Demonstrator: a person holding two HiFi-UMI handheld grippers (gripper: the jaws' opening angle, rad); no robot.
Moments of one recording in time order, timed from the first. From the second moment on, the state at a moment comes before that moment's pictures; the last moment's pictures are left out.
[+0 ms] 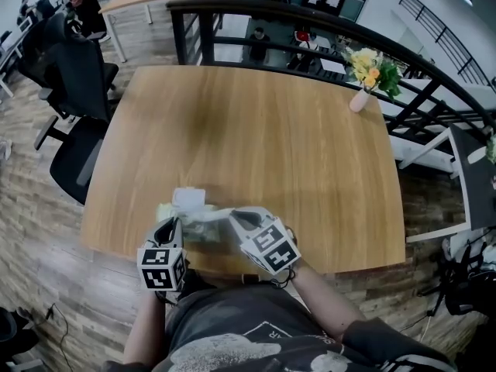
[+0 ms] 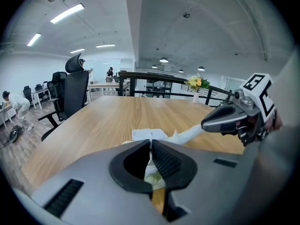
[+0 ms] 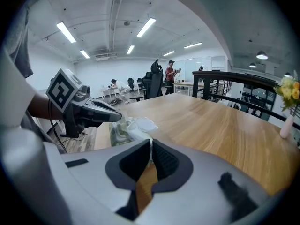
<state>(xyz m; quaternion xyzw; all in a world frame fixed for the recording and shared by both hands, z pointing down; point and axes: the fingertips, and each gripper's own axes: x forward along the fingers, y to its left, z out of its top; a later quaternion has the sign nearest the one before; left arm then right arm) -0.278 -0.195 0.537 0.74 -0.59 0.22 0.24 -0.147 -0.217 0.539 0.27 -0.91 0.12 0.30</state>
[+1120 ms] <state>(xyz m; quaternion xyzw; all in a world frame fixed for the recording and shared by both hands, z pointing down) -0.220 -0.175 0.435 0.74 -0.65 0.09 0.18 -0.081 -0.210 0.448 0.27 -0.94 0.07 0.19</state>
